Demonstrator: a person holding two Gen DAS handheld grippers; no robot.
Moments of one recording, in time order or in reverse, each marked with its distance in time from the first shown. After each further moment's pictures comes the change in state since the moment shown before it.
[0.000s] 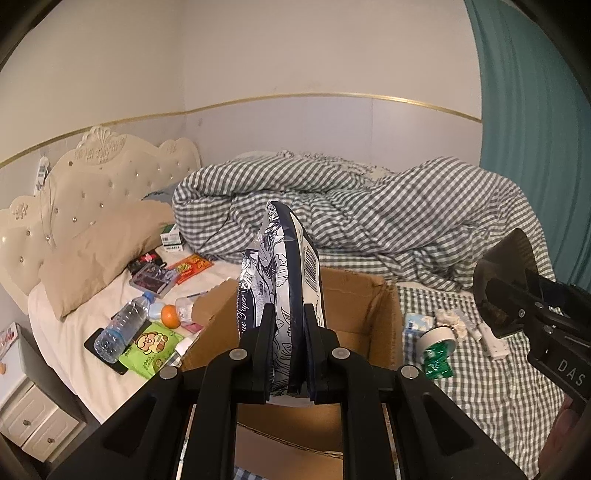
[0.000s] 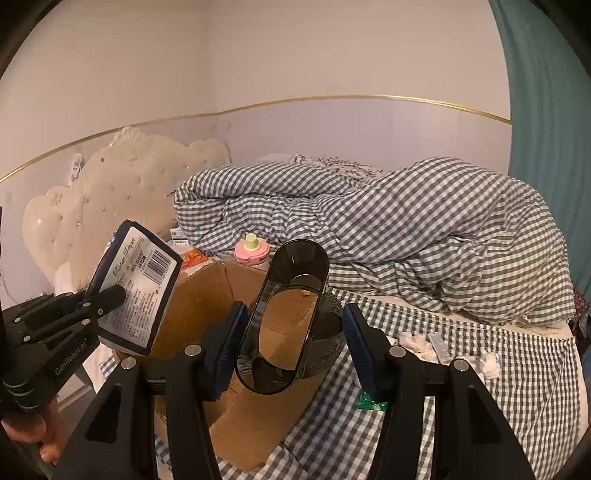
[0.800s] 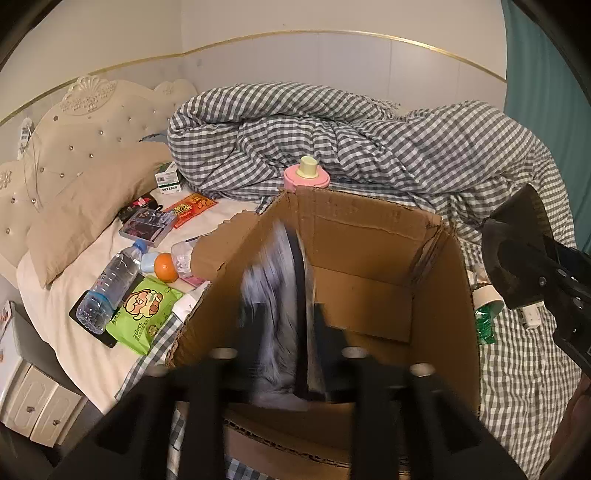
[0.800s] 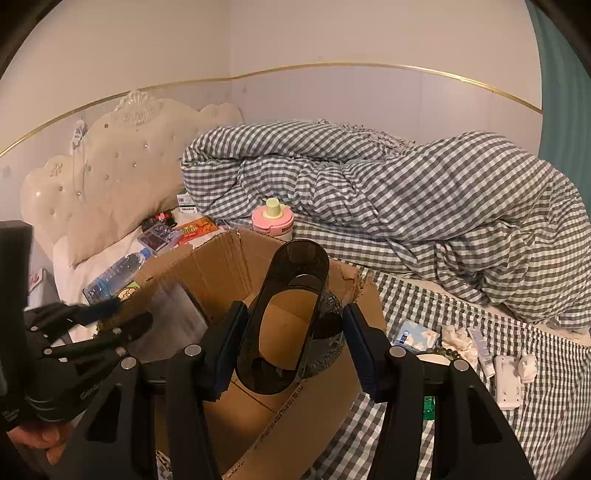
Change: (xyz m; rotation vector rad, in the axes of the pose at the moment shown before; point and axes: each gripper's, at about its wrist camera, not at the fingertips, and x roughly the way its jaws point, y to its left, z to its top) left arm 0.088 0.037 -0.028 -0.006 0.207 0.016; right arm 0.083 0.038 -0.006 -0.045 0.117 0.038
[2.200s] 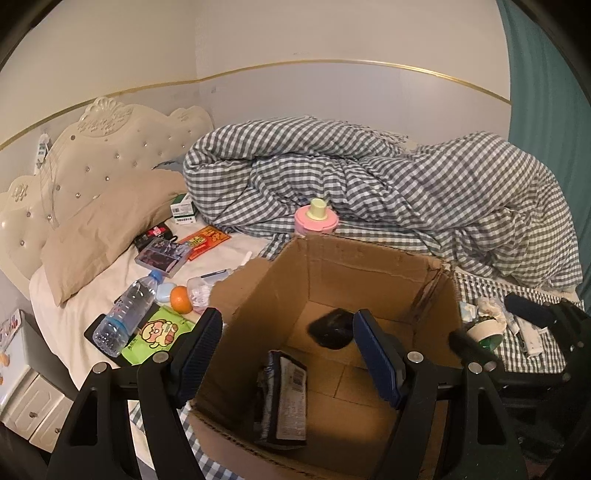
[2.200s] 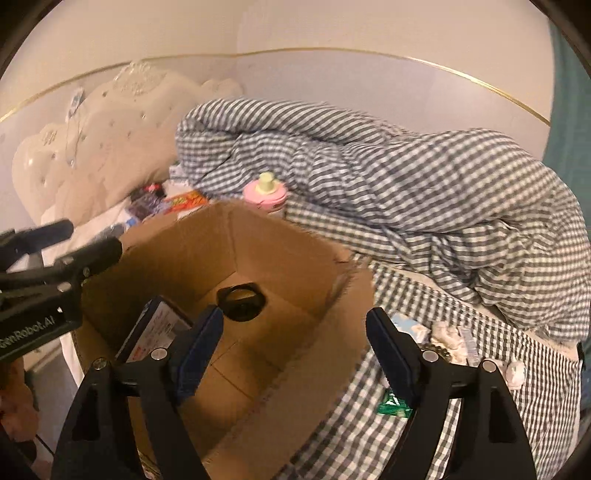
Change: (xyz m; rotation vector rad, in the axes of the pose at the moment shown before) left arm -0.025 -0.011 0.025 -0.007 -0.101 0.036; right arm 0.012 -0.009 -0.008 -0.059 0.051 -0.050
